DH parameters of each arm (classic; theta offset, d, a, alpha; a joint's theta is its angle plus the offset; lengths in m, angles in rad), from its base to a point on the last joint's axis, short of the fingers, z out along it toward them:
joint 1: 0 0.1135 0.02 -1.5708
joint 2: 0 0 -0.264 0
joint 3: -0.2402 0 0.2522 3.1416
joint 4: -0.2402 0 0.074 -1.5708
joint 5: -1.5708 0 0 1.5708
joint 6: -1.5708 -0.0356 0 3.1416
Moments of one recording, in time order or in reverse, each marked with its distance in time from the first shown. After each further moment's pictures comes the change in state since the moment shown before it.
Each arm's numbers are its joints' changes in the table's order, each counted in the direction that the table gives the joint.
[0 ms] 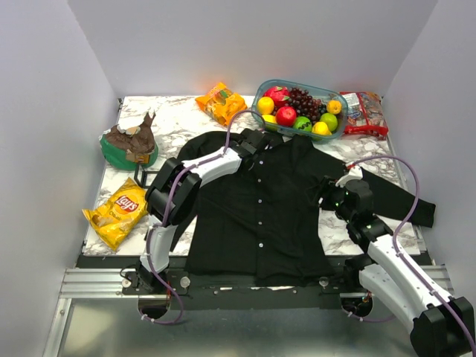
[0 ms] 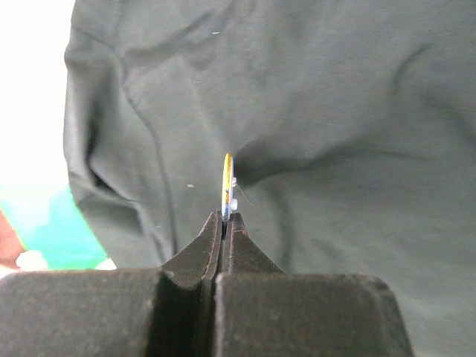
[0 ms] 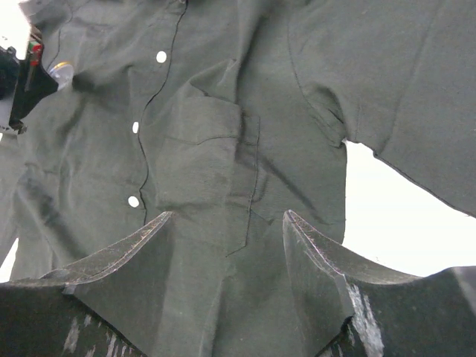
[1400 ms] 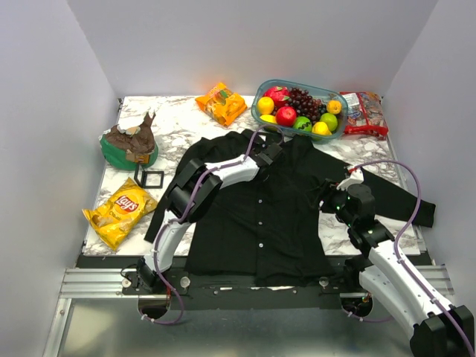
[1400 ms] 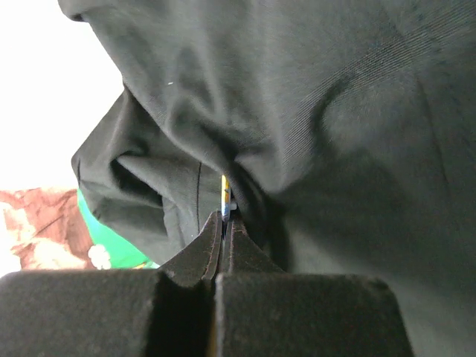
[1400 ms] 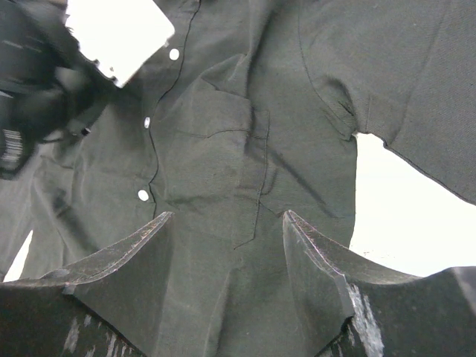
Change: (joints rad) left arm -0.088 0.192 -0.107 -0.021 0.243 -0.120; right arm 0.000 -0.067 0.037 -0.001 0.034 -0.019
